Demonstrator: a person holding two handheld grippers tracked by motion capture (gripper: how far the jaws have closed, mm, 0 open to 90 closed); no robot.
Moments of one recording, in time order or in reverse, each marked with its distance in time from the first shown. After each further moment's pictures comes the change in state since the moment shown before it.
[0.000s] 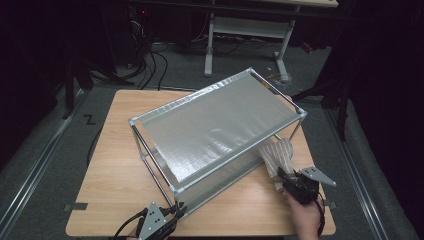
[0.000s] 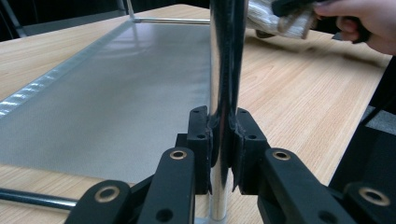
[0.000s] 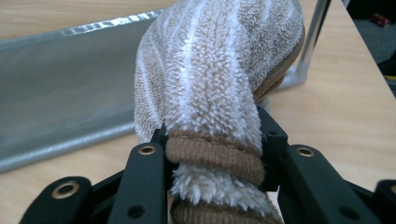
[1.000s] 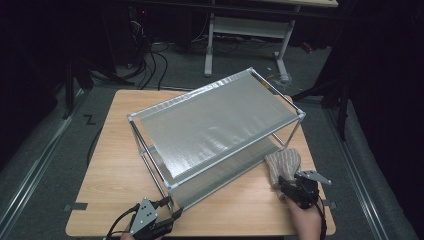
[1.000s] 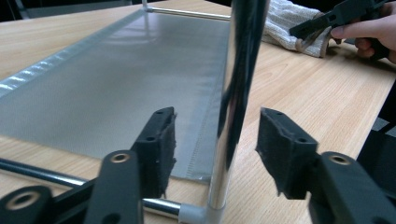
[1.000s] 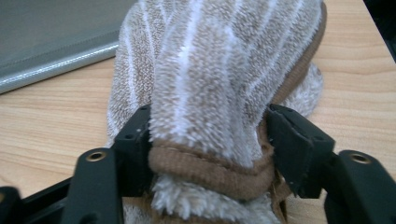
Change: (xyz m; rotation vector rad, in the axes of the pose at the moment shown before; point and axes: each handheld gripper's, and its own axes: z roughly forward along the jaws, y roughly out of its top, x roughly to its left) left arm 0.019 -0.006 -0.004 0.011 0.011 -0.066; right arm -0.013 -0.021 0.011 0.190 -0.122 0.056
